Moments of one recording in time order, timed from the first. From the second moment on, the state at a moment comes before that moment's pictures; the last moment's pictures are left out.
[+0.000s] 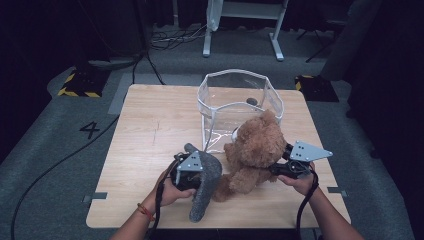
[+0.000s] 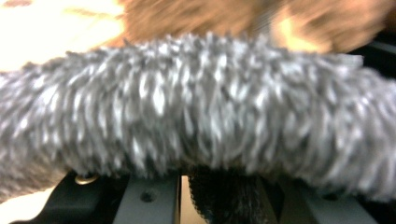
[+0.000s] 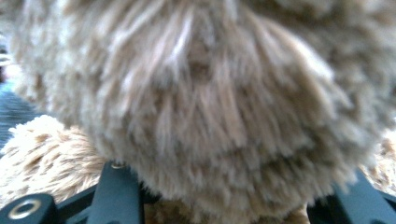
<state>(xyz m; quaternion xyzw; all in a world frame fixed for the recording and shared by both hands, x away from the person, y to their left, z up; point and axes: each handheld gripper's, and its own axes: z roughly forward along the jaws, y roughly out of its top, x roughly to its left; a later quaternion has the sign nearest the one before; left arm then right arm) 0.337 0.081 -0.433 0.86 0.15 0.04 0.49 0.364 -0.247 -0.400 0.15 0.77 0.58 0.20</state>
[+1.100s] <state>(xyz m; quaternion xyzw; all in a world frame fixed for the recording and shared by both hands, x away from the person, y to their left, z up) 0.325 0.041 -0.470 0.90 0.19 0.10 0.37 0.356 -0.240 -0.390 0.16 0.75 0.61 0.19</state>
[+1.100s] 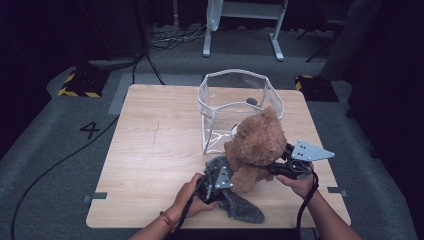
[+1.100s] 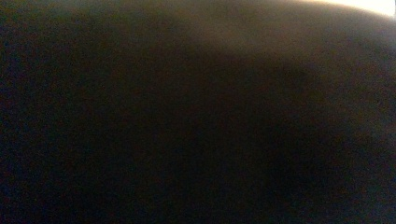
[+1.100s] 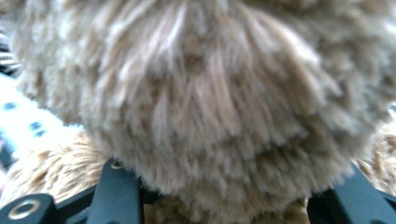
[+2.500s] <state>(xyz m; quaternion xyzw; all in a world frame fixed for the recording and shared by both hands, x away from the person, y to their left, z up) 0.388 0.105 -0.394 0.79 0.24 0.11 0.56 0.361 -0.196 -0.398 0.05 0.78 0.62 0.05</state>
